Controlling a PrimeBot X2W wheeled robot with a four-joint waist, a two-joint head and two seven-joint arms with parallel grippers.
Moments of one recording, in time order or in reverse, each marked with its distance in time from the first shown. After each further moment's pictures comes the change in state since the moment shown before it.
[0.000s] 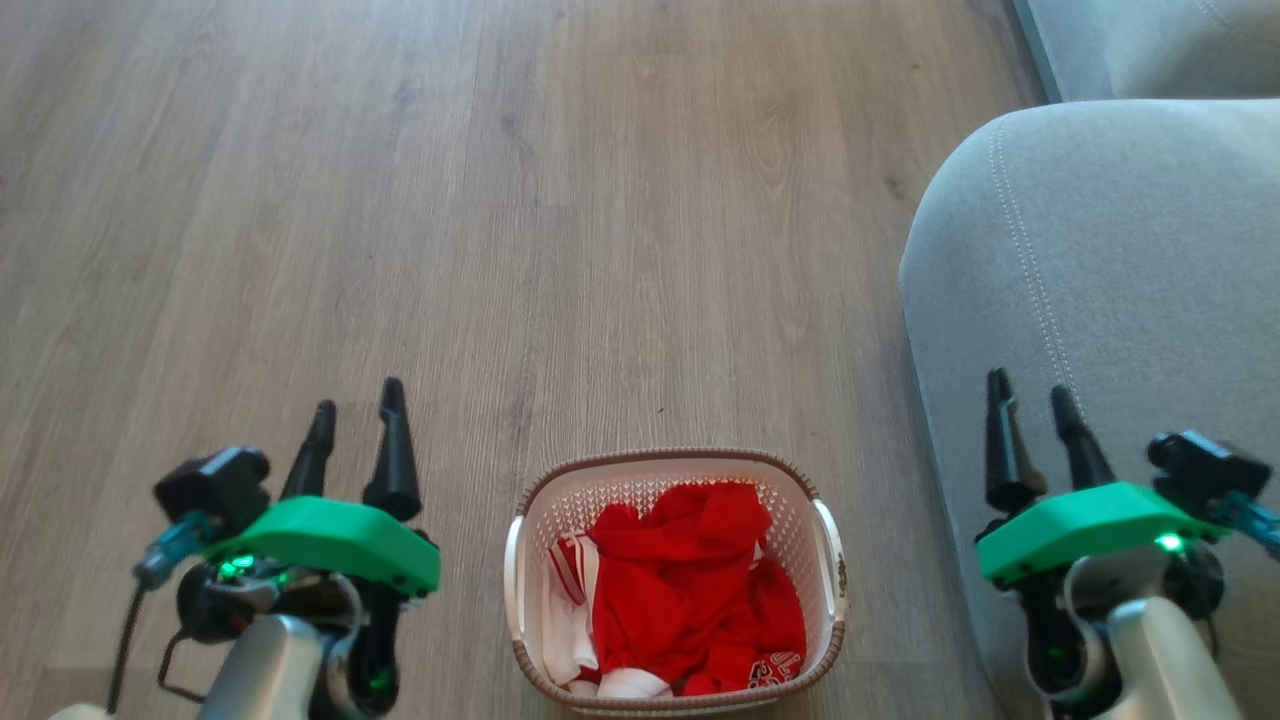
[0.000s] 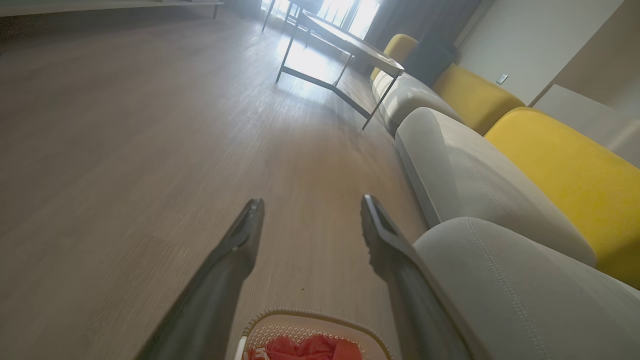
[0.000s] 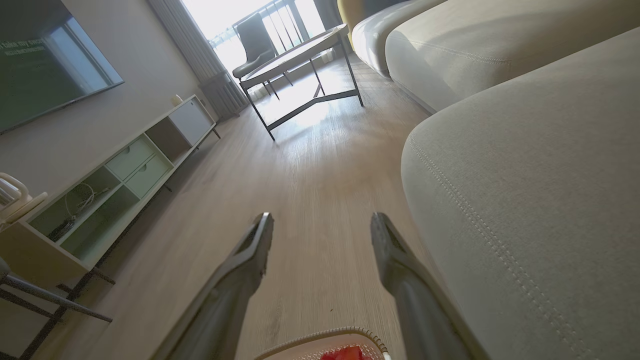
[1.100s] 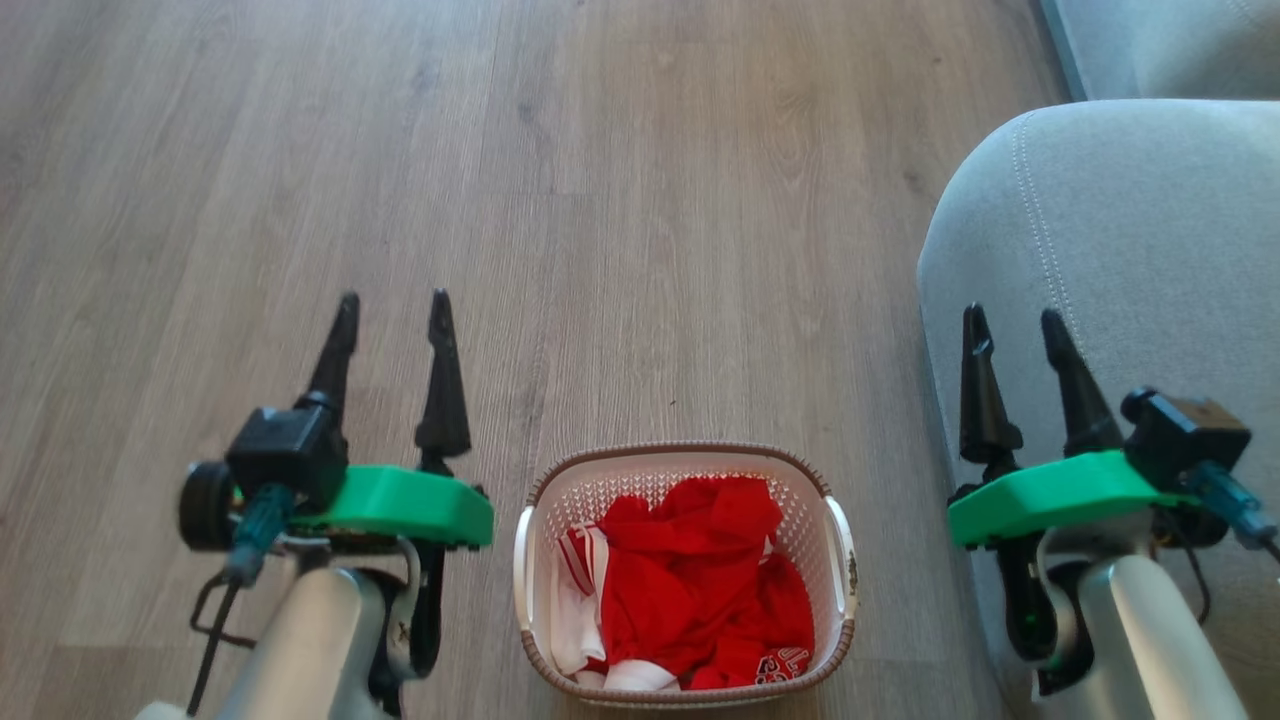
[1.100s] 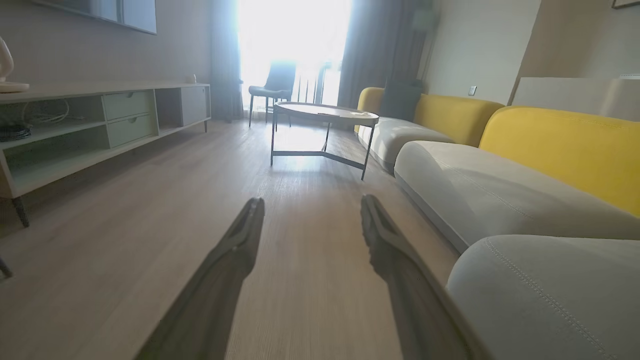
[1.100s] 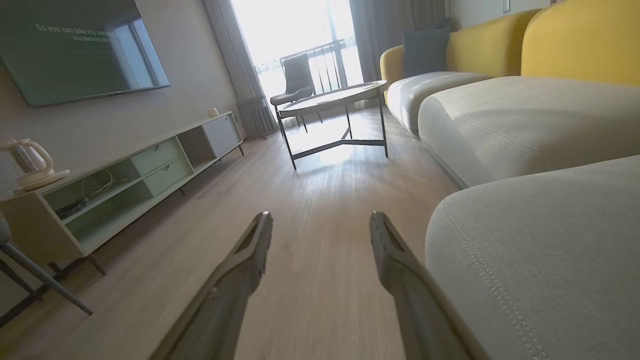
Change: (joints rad) left arm -0.083 -0.012 -0.100 -0.057 0.319 0.048 -0.095; right arm -0.056 -0.004 0.064 -0.031 -0.174 0.000 -0.090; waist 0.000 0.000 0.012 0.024
